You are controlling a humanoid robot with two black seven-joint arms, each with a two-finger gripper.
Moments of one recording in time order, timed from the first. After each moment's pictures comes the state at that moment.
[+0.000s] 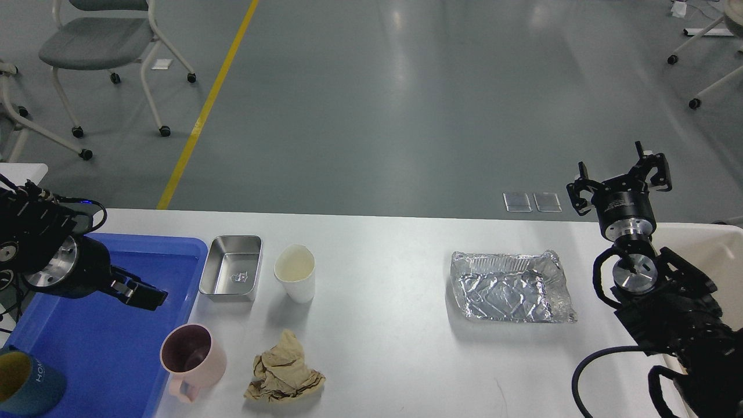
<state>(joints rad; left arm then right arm) -1.87 0.70 1.24 -1.54 0.99 -0.19 -0.14 0.77 -0.16 0.93 0.22 0.25 0.50 0.40</state>
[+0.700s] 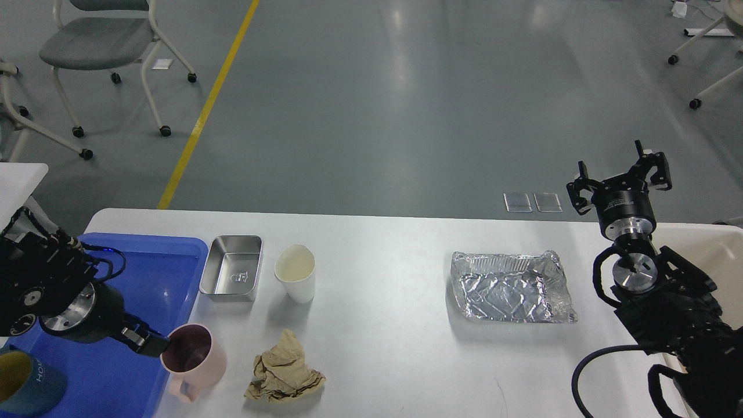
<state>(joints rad) -1.71 0.60 1.26 -1.53 1.00 -0.12 -0.13 0.77 -0.17 0.93 0.22 0.25 0.50 0.40</state>
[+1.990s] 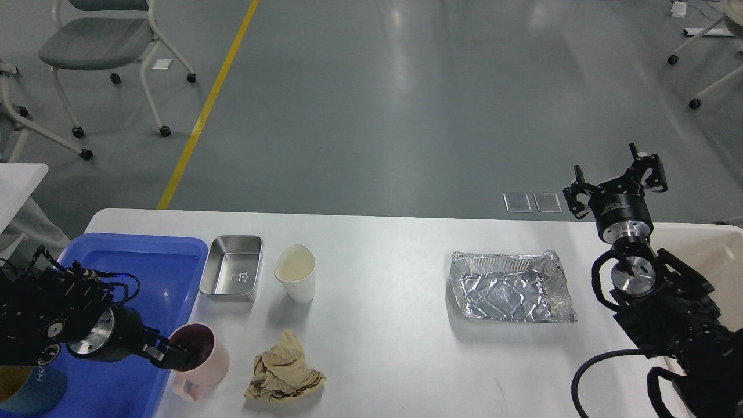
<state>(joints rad) -1.50 0.59 1.15 -1.43 0.99 -0.01 -0.12 0.77 -0.16 0.93 0.22 0.21 0.50 0.40</state>
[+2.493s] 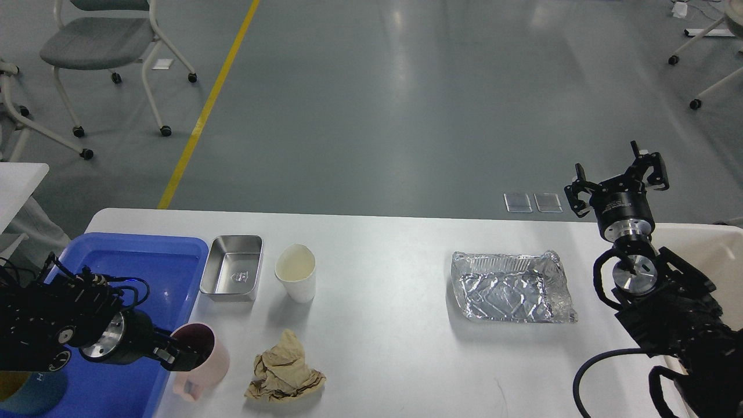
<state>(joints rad) -1.46 0.55 1.14 -1.42 0.99 0.05 -0.12 0.77 -0.17 0.93 0.22 0.21 0.50 0.40</state>
